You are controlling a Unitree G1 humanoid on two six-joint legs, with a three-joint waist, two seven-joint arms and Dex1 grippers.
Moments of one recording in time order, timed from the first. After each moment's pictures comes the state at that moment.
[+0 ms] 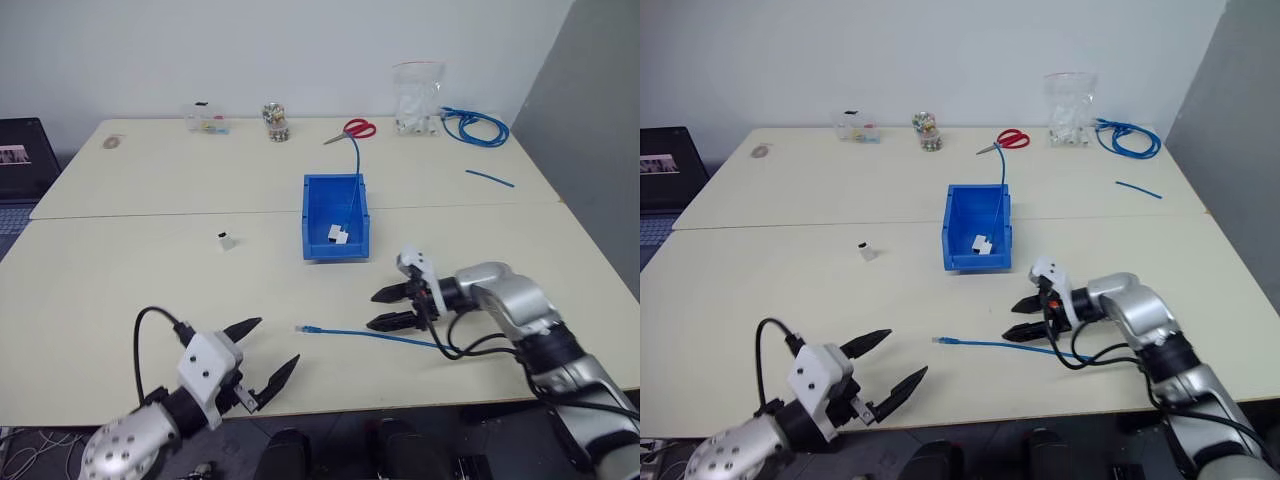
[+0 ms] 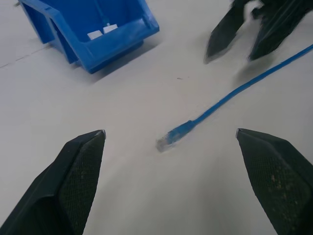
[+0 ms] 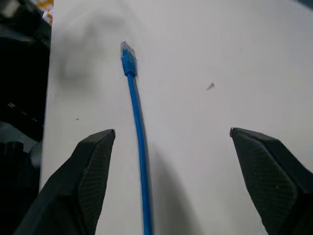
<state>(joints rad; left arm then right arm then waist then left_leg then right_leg) 0.38 0.59 0.15 -0.66 -0.31 0.34 -0.68 -0.53 -0.59 0.24 -0.05 0.38 0.84 1.18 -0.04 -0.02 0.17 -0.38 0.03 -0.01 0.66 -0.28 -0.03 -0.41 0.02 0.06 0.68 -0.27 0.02</state>
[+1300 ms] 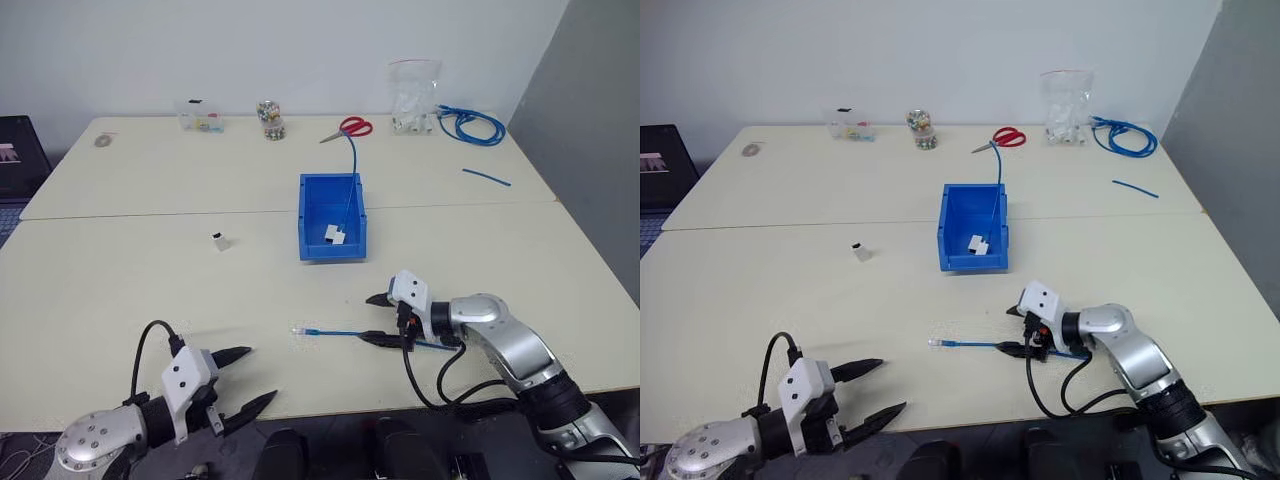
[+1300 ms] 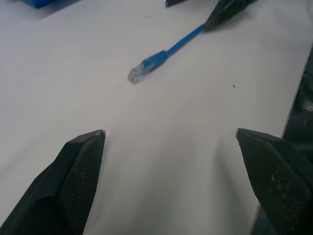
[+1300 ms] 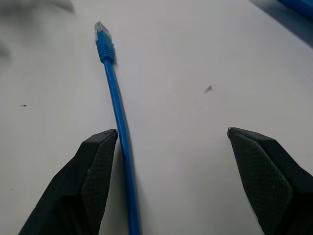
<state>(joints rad) 0.45 0.66 0.18 -0.47 -0.37 0.19 -0.90 -0.35 -0.51 0.34 -0.13 0.22 0.50 0.95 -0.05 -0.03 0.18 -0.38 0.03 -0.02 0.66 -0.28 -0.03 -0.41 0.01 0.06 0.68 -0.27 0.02</state>
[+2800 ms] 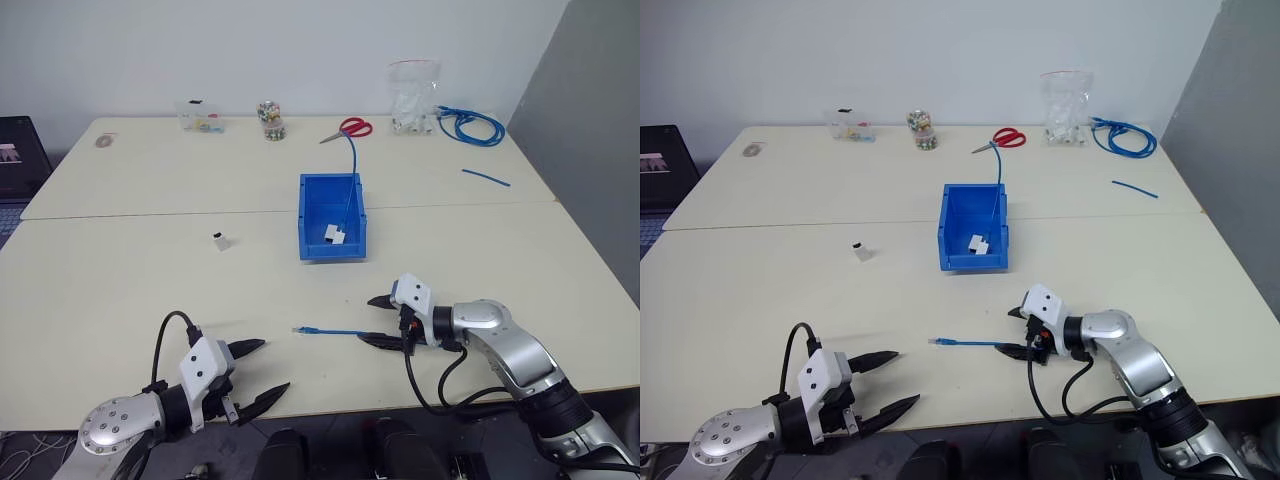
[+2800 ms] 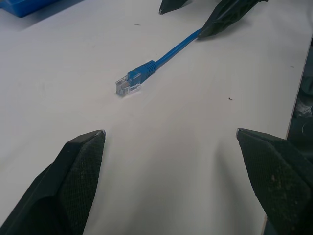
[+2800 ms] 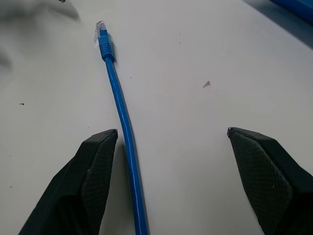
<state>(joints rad) 0.42 0.66 0.12 -0.47 -0.36 0.21 -0.88 -0.32 -0.50 0.33 -0.10 0.18 0.43 0.92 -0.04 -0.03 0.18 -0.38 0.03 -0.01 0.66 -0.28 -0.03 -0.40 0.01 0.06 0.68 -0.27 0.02</state>
